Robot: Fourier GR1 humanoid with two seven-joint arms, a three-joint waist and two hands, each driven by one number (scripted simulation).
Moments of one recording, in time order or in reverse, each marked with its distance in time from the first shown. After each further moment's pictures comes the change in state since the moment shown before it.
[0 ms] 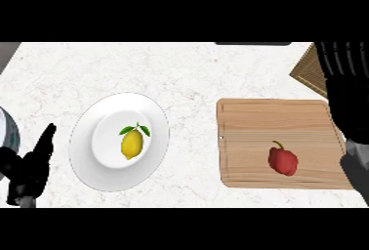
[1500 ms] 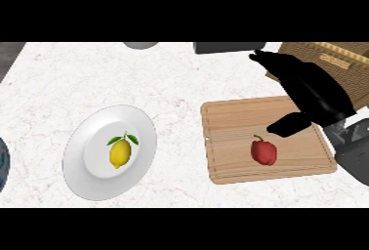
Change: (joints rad) left arm 0.787 0.108 0.090 -0.432 -0.040 -0.032 0.290; right arm -0.334 -0.275 0.483 0.126 0.726 0.148 0.615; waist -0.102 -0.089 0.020
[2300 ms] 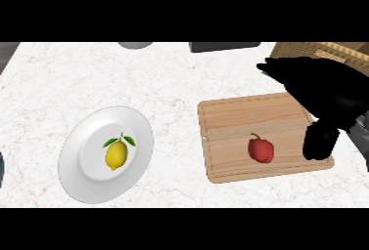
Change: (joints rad) left arm 0.012 -0.047 0.023 -0.013 -0.027 0.009 0.025; right arm -0.210 -0.112 0.050 -0.167 -0.209 0.547 0.408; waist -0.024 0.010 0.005
